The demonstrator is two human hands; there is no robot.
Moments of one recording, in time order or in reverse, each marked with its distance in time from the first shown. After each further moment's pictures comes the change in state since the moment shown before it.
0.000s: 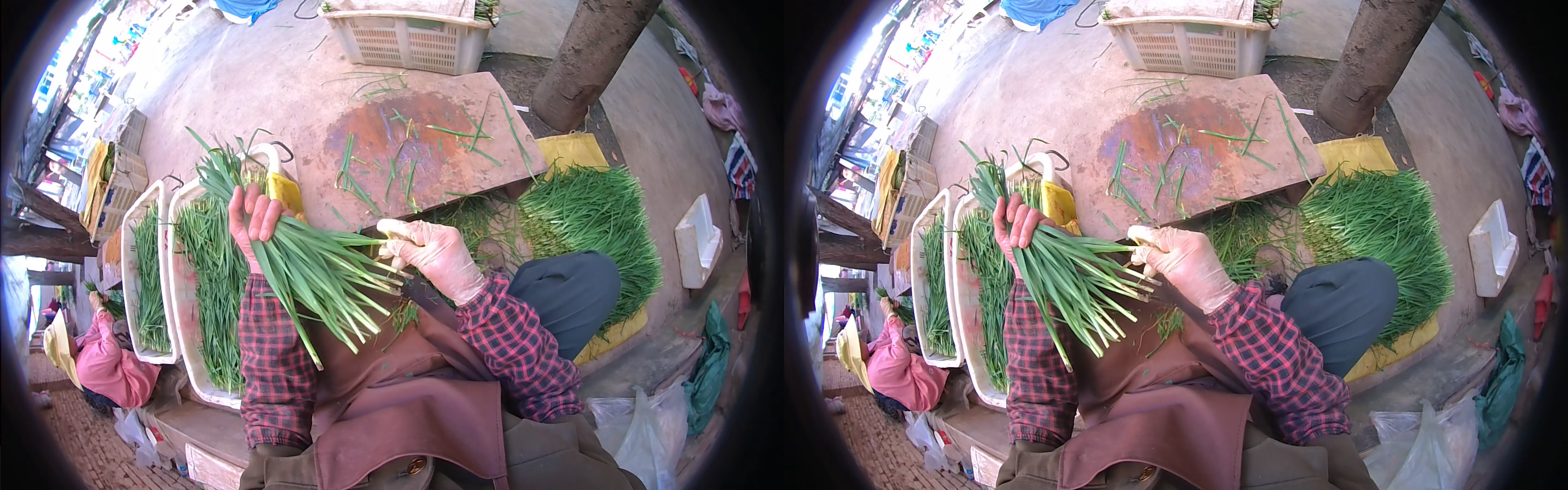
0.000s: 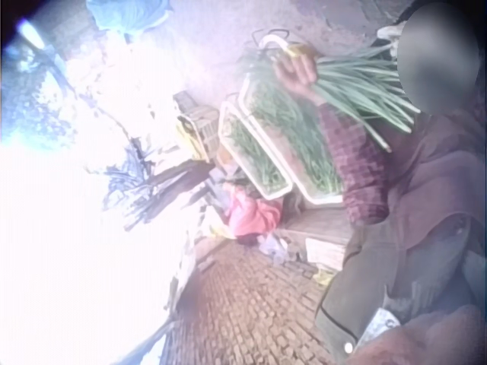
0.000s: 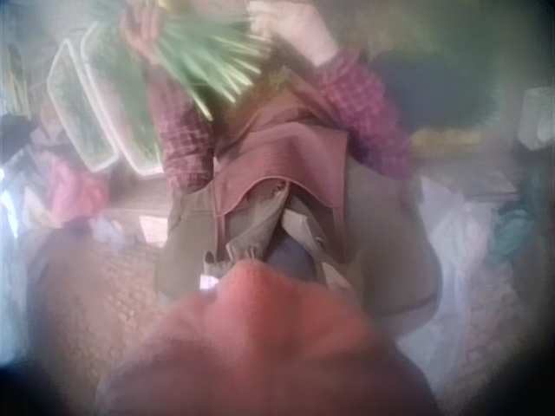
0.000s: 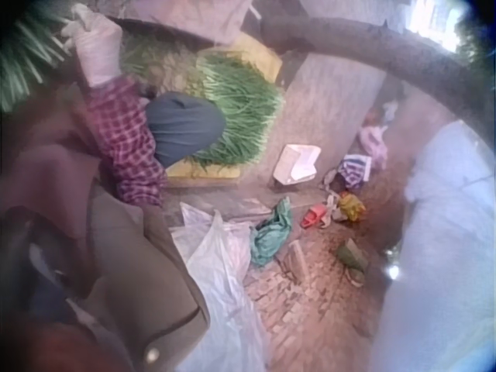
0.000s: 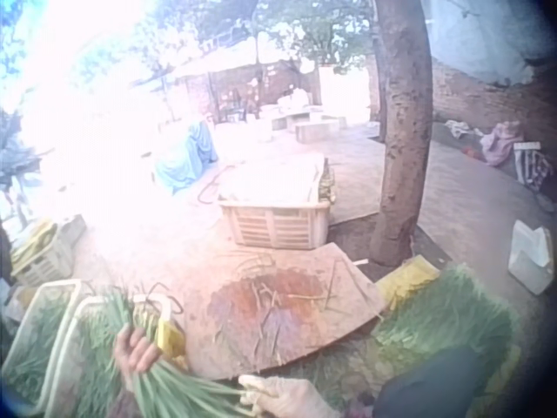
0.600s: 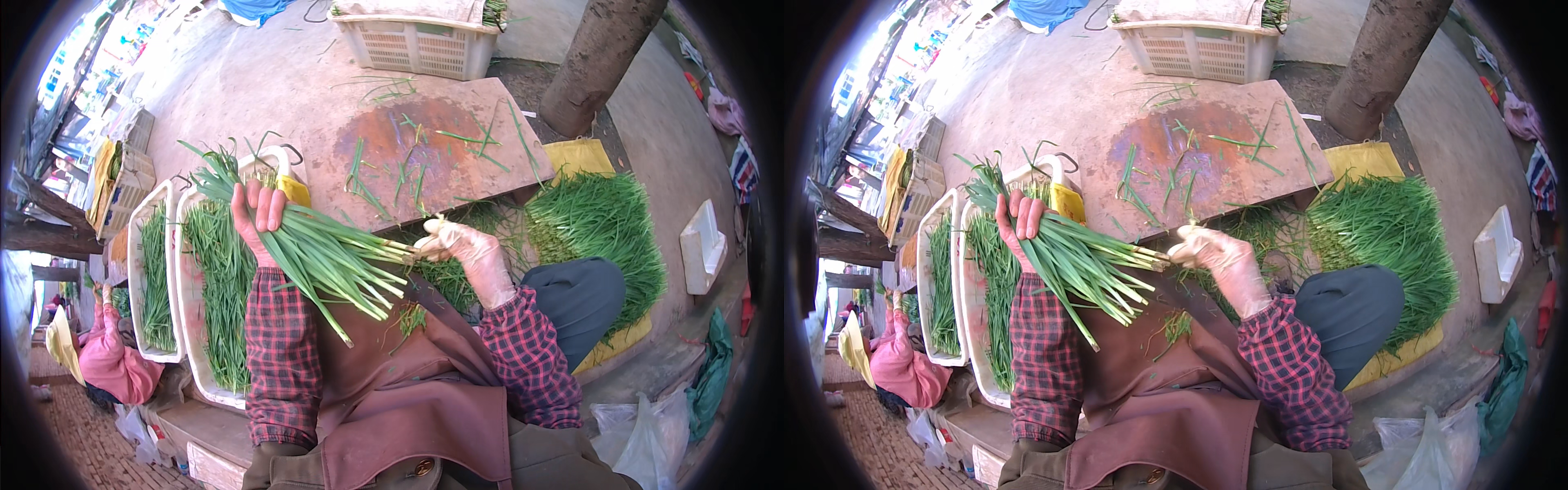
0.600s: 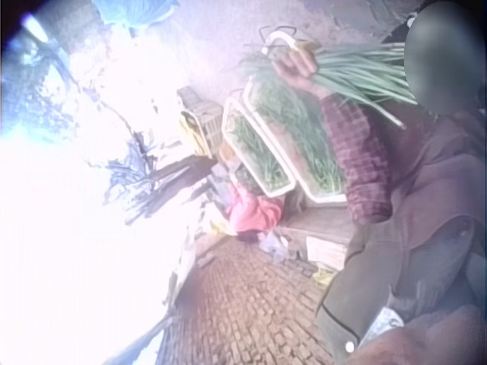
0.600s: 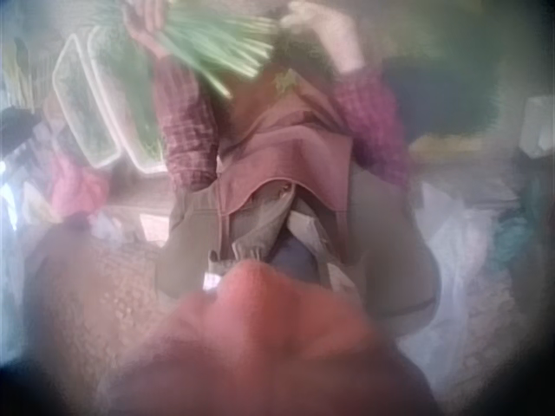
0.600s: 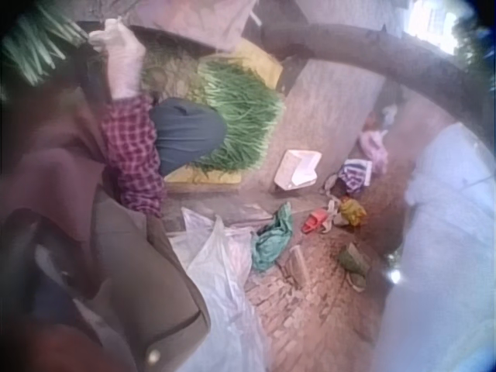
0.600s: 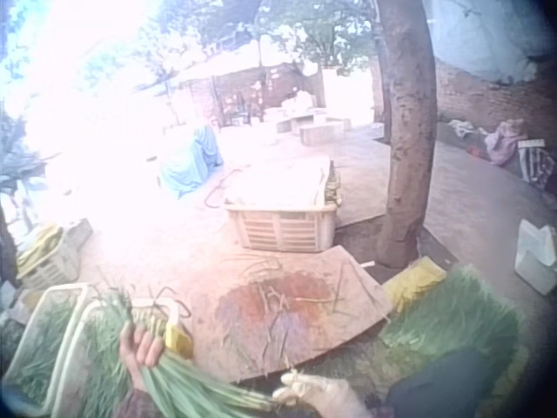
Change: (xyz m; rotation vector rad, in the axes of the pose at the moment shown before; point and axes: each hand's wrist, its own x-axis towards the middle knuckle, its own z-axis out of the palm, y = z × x) left_hand 0.010 0.007 -0.002 0.008 0.036 0.139; right_hand -0.013 0.015 -0.036 0.073 0.112 -0.025
